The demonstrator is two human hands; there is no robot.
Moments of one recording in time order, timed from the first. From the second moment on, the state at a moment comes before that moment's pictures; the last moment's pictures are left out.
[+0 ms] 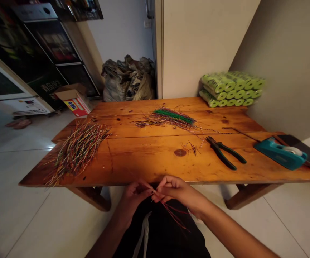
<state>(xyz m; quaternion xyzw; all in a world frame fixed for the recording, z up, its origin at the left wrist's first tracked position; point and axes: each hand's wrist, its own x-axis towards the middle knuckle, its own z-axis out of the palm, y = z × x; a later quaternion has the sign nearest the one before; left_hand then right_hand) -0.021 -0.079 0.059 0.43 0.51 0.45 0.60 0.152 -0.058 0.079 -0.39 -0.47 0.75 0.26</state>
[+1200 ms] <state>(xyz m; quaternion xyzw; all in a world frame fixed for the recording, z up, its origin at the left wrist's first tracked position) -0.044 -0.070 0.045 0.55 0.46 0.40 0.58 0.136 -0.078 0.063 -0.41 -0.39 0.76 0.33</state>
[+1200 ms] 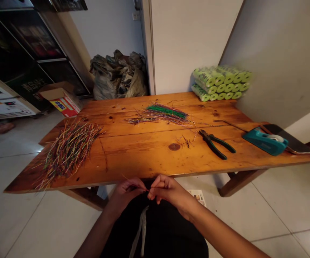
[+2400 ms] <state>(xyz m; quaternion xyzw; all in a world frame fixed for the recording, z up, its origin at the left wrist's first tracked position) -0.043 -0.069 0.049 0.73 0.35 0.31 0.49 0.138 -0.089 0.057 -0.41 -0.46 0.72 0.33</state>
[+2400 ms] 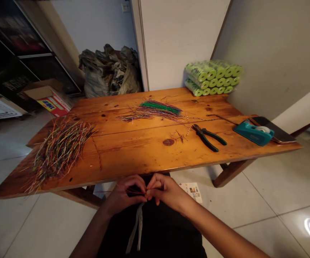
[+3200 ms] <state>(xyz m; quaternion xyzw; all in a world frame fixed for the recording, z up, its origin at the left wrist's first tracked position) -0.003 -0.096 0.028 0.58 0.48 0.50 0.44 0.139 -0.099 0.059 -0.52 -0.58 0.53 0.34</state>
